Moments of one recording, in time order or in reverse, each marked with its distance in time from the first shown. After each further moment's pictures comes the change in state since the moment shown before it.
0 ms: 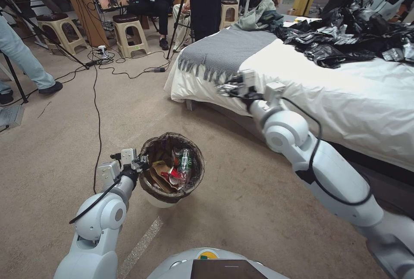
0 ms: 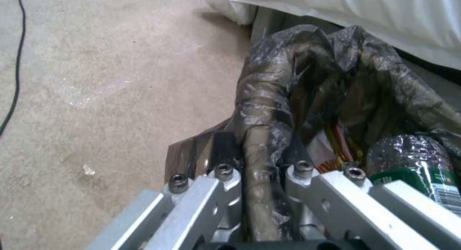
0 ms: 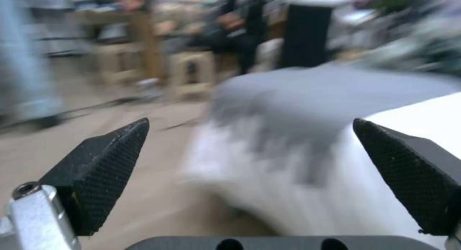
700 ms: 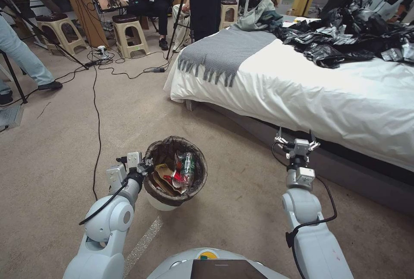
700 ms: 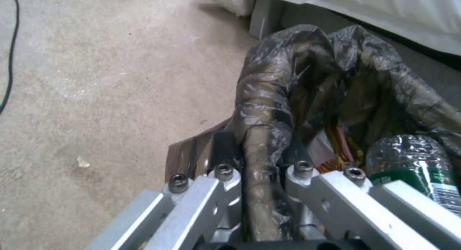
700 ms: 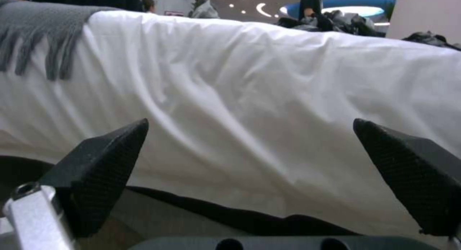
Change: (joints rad) left arm 0.017 -0.018 0.042 0.027 0.047 -0.034 -0.004; right arm -0.683 0.493 0.546 -0.183 -0.759 0.564 -0.142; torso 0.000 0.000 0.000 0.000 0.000
